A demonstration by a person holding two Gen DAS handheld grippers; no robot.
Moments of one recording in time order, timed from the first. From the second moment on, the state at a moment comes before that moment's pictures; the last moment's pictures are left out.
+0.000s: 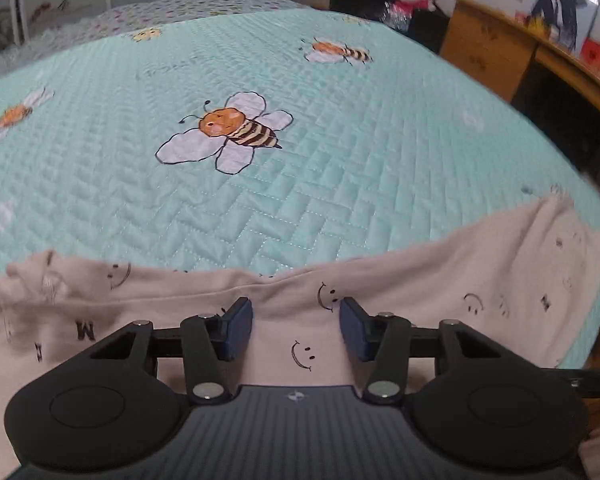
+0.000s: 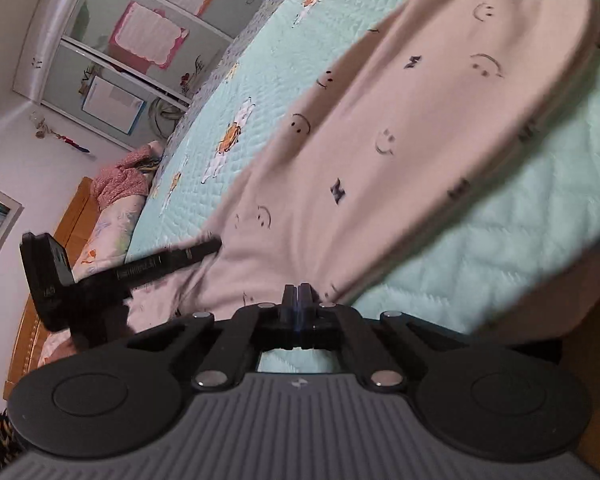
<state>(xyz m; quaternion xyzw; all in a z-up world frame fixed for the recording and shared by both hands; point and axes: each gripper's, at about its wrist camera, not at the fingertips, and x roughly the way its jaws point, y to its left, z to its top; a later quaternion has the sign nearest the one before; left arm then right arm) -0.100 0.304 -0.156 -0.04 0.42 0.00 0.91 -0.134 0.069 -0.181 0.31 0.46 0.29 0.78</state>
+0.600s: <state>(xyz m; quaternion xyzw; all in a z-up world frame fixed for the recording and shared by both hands) -0.107 0.299 -0.157 -0.06 0.40 0.04 0.91 -0.066 -0.015 -0.165 0.43 0.34 0.15 0.82</state>
